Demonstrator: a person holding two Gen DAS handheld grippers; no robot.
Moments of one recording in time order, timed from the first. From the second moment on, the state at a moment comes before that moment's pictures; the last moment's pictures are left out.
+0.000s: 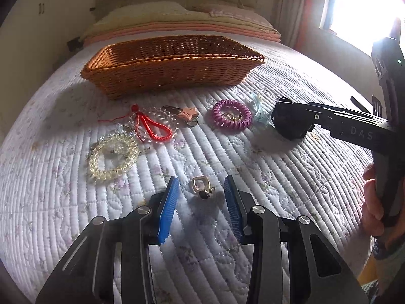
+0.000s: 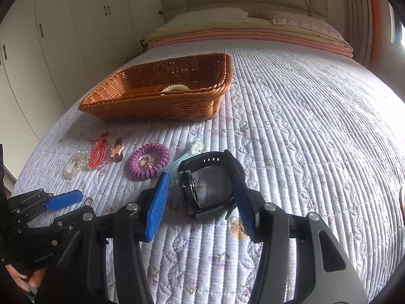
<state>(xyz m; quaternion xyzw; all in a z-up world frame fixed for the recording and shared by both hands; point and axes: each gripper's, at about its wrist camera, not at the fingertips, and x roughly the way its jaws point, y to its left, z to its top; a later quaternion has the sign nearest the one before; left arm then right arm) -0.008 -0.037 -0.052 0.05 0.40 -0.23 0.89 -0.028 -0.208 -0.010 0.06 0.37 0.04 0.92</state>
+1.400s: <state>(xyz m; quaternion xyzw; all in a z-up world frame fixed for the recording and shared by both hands) -0.002 -0.032 0.013 0.04 0.31 -0.25 0.92 -0.030 -0.183 0.057 0.04 0.31 0.06 0.95</state>
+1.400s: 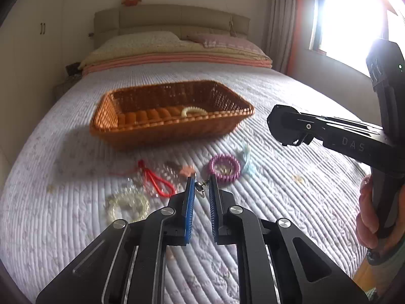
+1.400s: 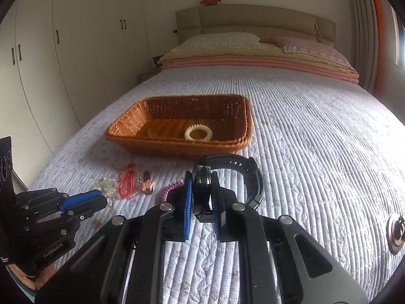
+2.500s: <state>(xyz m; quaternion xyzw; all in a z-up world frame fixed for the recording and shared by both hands) 0.186 -0.039 0.004 0.01 0.36 -0.19 0.92 0.161 -0.159 0.029 0.05 0.41 0.06 0.91</state>
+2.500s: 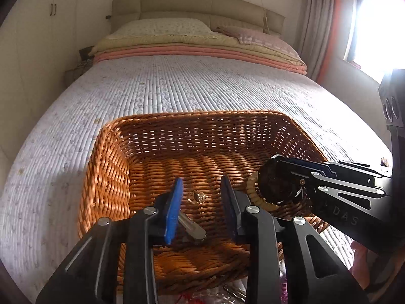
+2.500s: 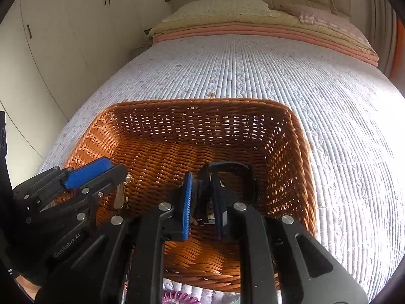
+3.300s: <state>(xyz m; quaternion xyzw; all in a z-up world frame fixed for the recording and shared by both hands) 0.031 0.010 0.030 0.01 0.29 -0.18 0.94 0.003 -0.176 0.033 0.07 0.32 0.04 0.94</state>
